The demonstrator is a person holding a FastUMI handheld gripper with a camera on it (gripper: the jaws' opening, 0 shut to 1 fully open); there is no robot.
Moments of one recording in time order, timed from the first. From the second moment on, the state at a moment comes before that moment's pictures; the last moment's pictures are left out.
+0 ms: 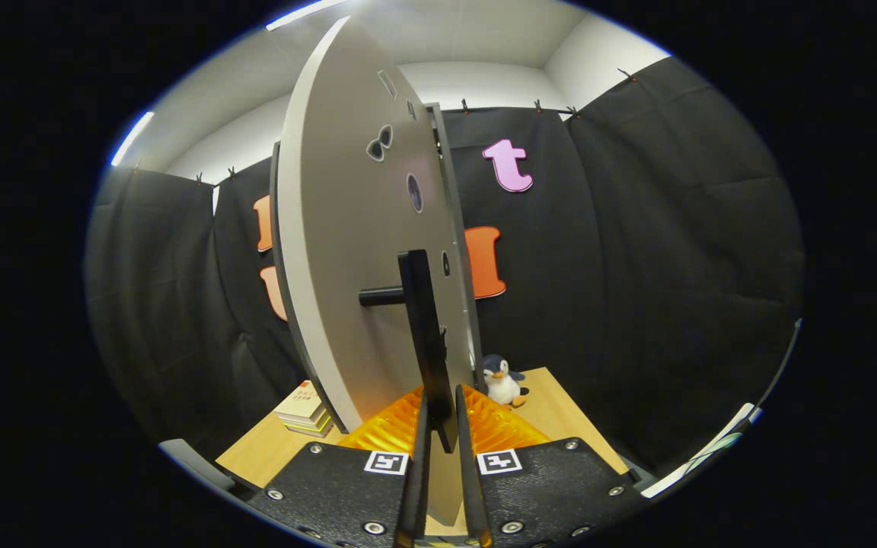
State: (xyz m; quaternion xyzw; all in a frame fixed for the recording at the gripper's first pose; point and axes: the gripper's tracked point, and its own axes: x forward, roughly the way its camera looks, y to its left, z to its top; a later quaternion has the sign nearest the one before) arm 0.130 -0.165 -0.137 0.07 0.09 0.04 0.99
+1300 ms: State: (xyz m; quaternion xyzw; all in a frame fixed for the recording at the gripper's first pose) arm 0.087 -0.182 -0.097 0.06 0.05 0.01 1.00
